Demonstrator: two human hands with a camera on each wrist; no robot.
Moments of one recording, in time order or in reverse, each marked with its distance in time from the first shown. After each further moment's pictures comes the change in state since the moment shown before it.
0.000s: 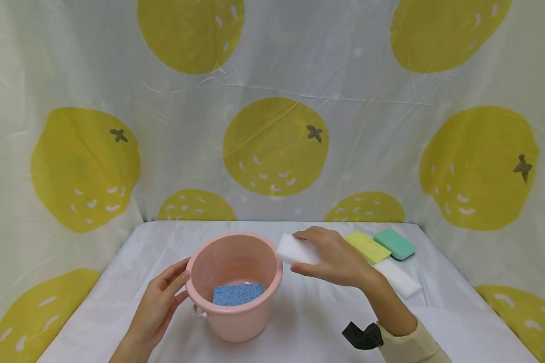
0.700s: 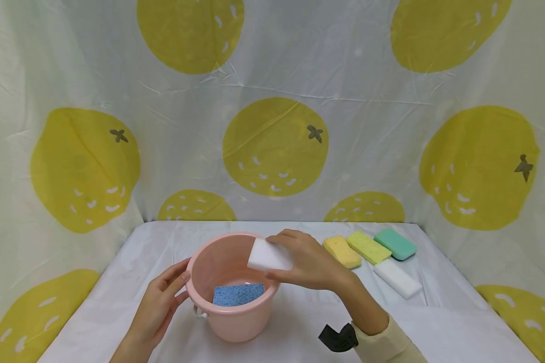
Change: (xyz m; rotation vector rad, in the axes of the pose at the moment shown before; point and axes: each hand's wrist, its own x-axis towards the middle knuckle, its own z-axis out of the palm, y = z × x) left_hand 0.001 -0.001 0.000 -0.002 0.009 -0.010; right_hand 0.026 -0.028 0.028 0.028 -0.043 -0.093
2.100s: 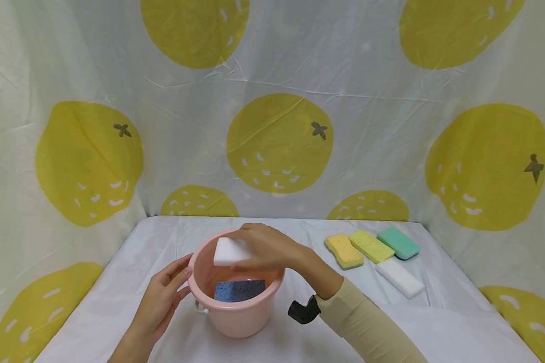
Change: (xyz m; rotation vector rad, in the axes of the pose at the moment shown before) left_hand 0.001 -0.001 0.000 0.001 0.010 -0.013; right_hand 0.077 -0.011 0.037 -0.024 -0.327 -0.081
